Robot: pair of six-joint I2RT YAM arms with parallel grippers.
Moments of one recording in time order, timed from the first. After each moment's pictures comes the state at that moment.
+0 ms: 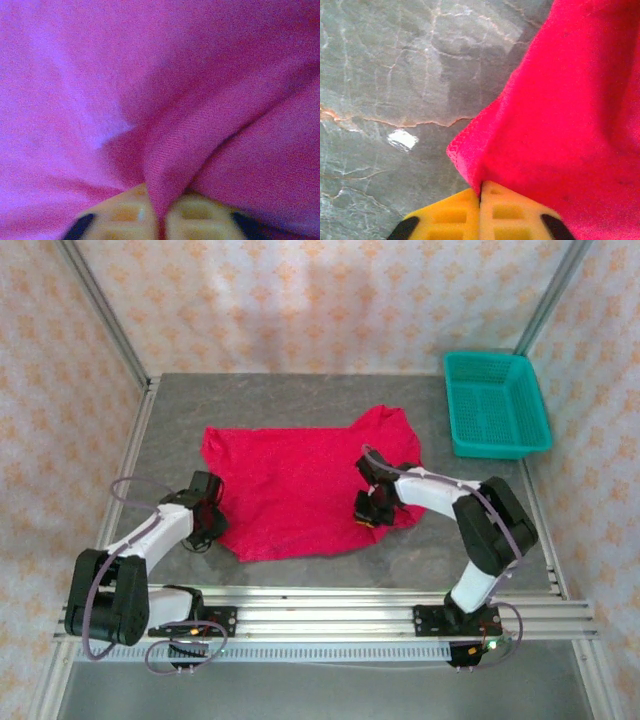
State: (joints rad) left arm -0.09 1.27 0.61 -0.71 -0.12 -0.74; right arm 0.57 1.71 0.99 -0.63 -0.22 0.84
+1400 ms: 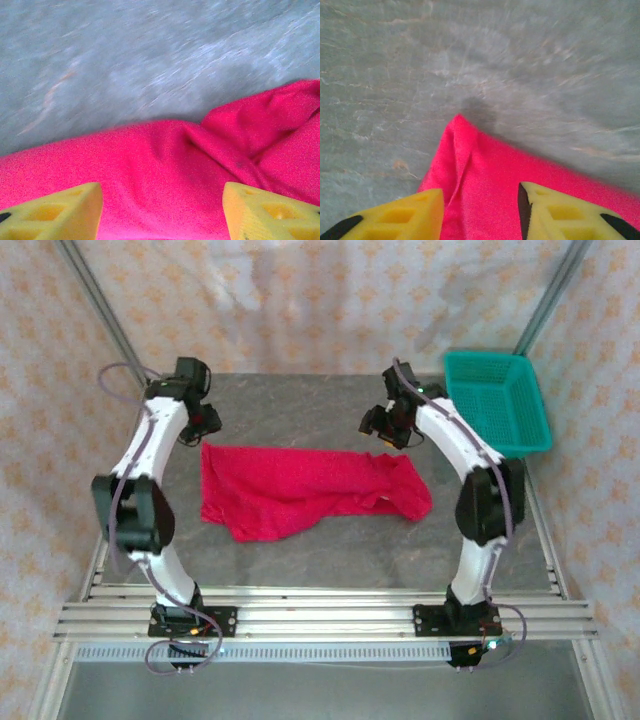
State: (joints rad) left arm 0.02 1.83 1.68 -1.07 -0.16 -0.49; right arm 0.32 1.93 1.73 -0.97 -0.15 0.65
